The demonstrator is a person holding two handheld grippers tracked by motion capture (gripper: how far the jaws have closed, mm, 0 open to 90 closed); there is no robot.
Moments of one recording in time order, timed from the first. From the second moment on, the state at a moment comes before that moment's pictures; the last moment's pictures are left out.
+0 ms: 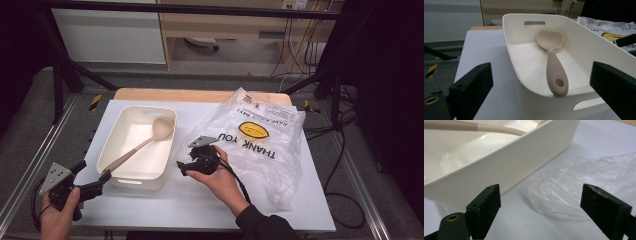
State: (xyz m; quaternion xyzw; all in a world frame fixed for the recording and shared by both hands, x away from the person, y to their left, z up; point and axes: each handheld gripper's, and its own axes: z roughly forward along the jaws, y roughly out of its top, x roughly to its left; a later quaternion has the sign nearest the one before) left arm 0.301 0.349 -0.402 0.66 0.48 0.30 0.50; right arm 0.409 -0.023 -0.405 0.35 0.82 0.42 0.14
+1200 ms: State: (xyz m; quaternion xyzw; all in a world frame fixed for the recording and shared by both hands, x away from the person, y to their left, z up) left arm 0.300 0.349 -0.402 0.66 0.48 0.30 0.50; right arm 0.429 -0.205 -0.393 0.40 0.78 0.43 0.20
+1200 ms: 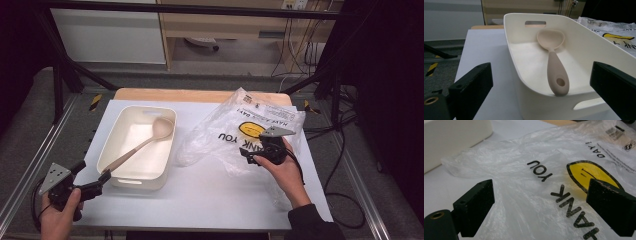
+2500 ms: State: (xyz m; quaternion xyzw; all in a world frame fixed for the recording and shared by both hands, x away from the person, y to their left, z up) left arm 0.301 0.348 -0.403 0.66 0.48 0.29 0.50; right arm 0.453 -0.193 -0.448 0.41 0.82 0.36 0.16
